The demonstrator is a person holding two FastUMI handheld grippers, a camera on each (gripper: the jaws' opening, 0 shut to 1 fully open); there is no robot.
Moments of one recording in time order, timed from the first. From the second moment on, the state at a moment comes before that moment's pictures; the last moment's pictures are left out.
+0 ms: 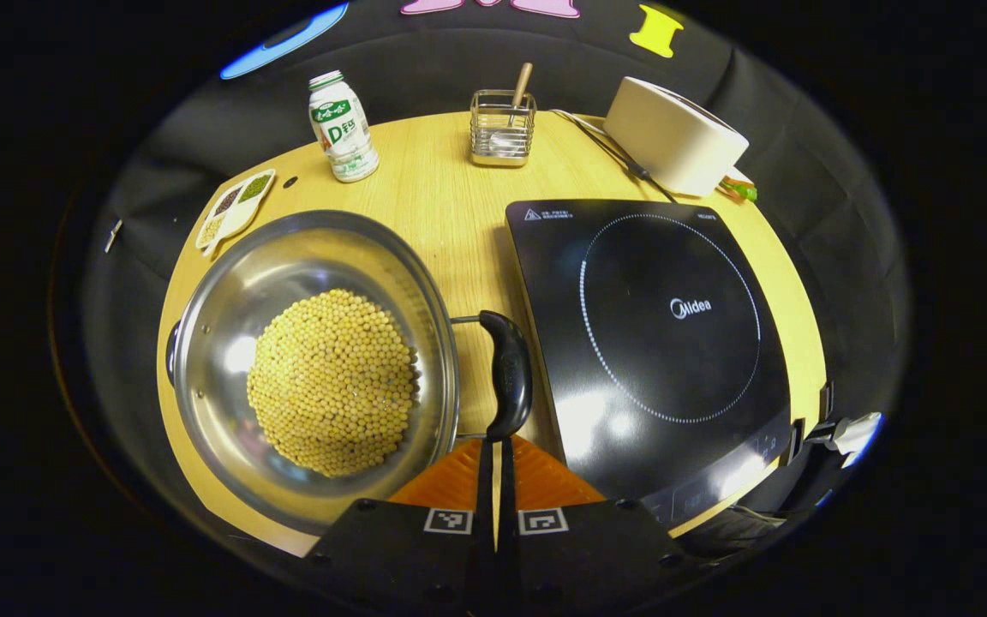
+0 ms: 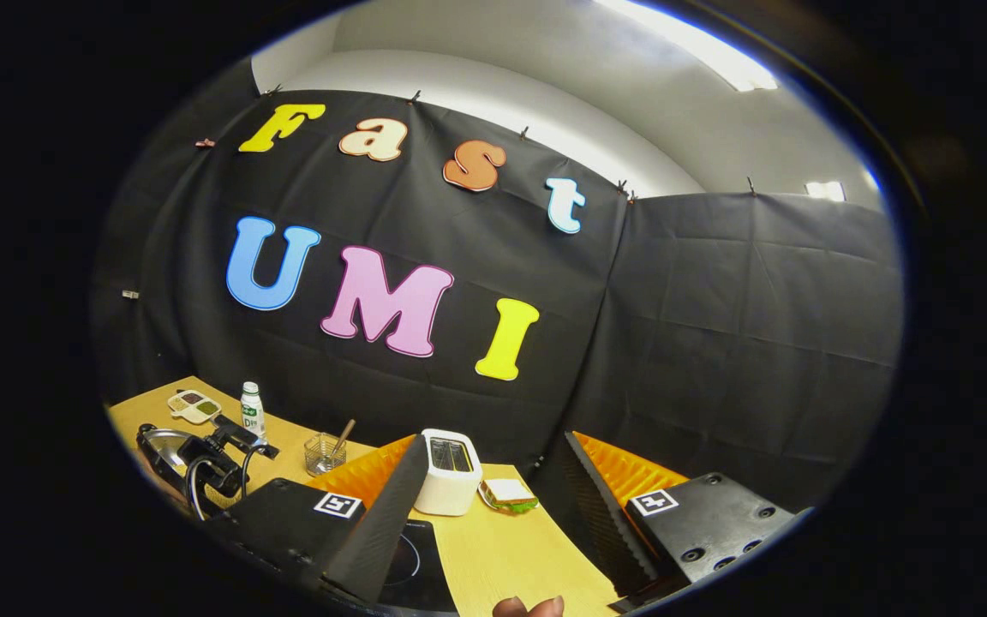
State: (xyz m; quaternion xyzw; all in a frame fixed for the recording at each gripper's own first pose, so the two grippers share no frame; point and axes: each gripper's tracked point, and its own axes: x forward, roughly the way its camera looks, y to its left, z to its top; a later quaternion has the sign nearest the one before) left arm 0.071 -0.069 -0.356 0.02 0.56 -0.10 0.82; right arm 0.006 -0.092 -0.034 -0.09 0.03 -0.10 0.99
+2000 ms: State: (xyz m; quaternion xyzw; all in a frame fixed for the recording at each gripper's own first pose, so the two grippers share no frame) left arm 0.082 0.202 -0.271 -0.06 0.35 -0.05 0.93; right arm 0.067 0.171 -0.173 0.03 0.23 0.18 0.96
